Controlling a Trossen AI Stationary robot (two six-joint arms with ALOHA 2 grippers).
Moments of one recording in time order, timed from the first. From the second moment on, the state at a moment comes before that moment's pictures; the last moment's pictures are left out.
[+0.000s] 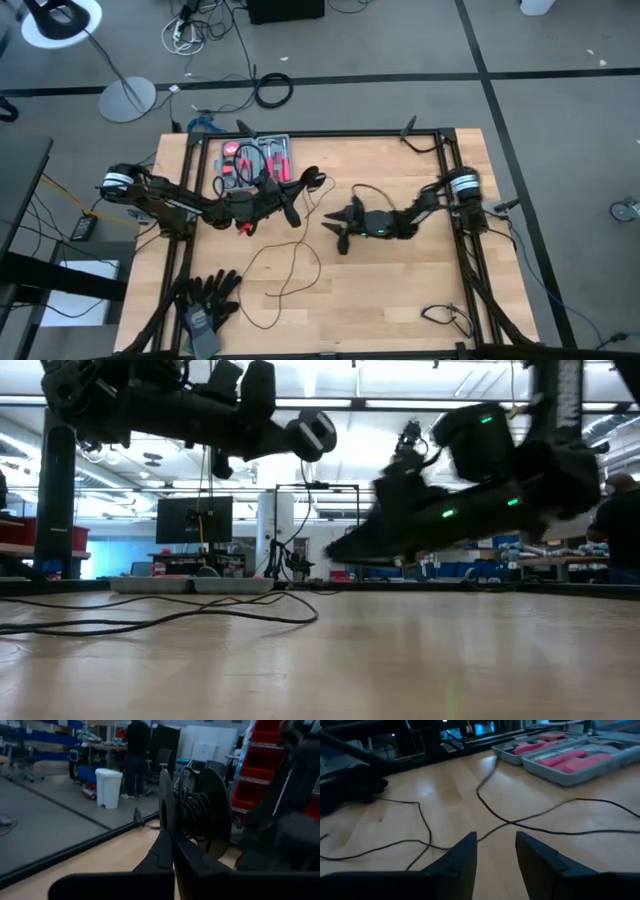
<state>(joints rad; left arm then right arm) -0.07 1.46 0.52 1.02 -0.63 -0.15 0.11 2.02 0.59 1.21 0.37 0.26</state>
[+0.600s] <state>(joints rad) -0.07 1.46 0.52 1.01 -0.61 -0.14 0.04 2.16 0.79 1.25 0.23 0.21</state>
